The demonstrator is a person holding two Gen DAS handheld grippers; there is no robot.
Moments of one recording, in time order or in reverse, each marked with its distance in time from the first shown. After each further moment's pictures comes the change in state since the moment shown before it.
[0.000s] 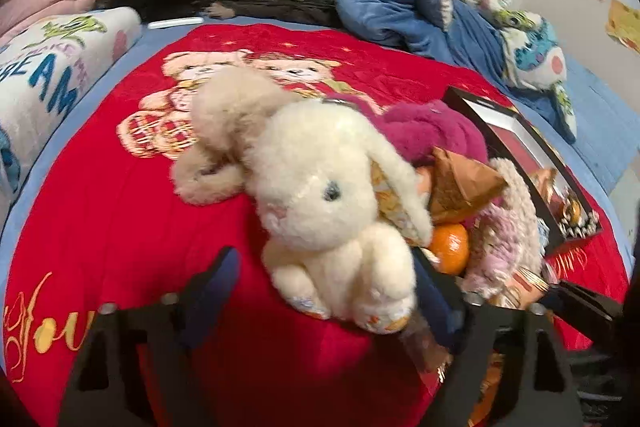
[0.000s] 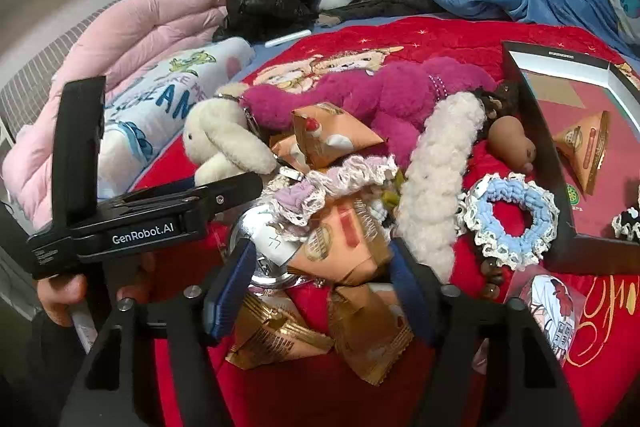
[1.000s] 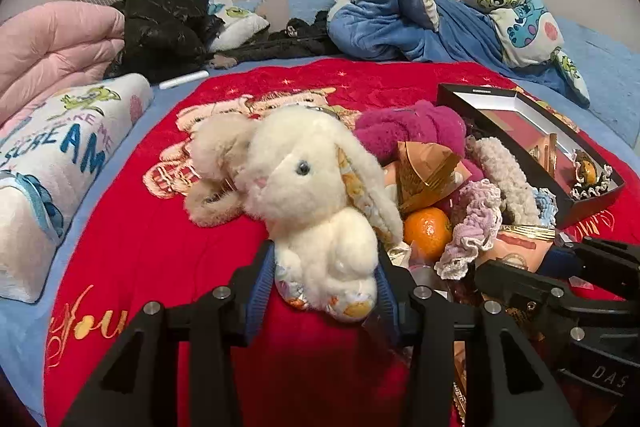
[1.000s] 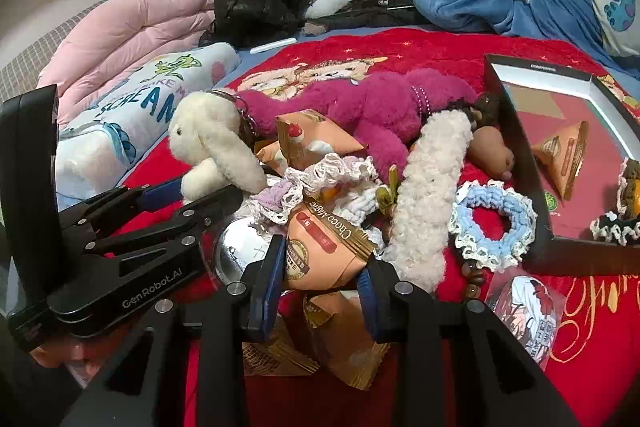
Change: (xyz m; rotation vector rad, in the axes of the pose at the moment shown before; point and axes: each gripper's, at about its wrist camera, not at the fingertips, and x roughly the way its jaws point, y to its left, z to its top) left arm -0.025 -0.036 -0.017 0.168 -0.130 0.168; right arm -0.013 0.007 -0.003 -0.027 -0.067 -0.076
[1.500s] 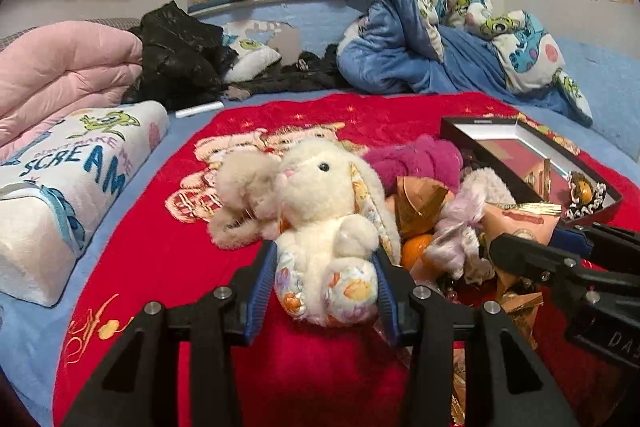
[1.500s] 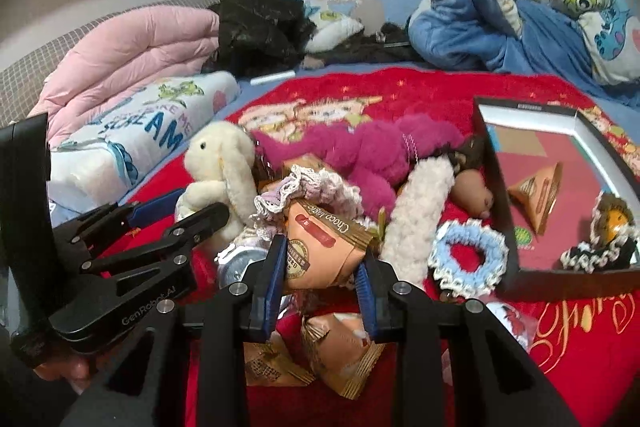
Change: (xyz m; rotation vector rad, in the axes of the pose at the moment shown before) left arm -0.028 0.001 -0.001 -0.011 -0.128 0.036; right arm -0.026 0.005 0.006 -0.036 -0.141 -0.029
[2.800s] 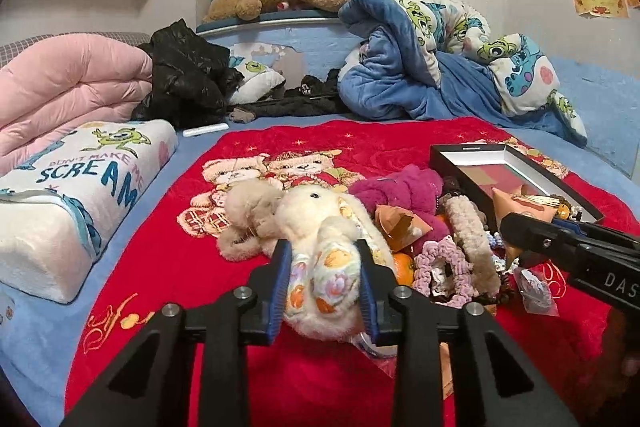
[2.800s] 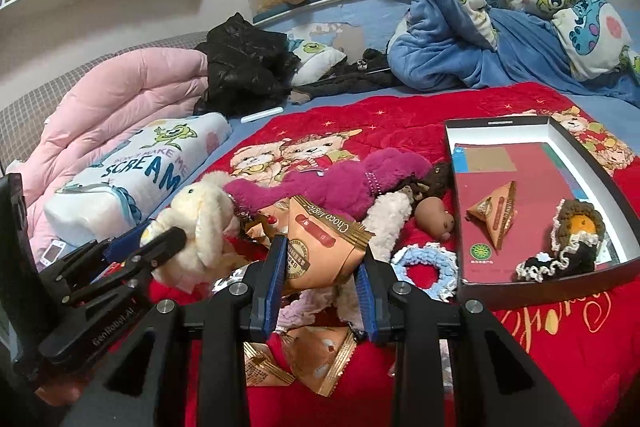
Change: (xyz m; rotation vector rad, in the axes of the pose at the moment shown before) left arm -0.041 -0.008 0.006 -0.024 -0.069 0.001; right arm -0.036 -0.027 0.010 0.086 -0.086 -0.007
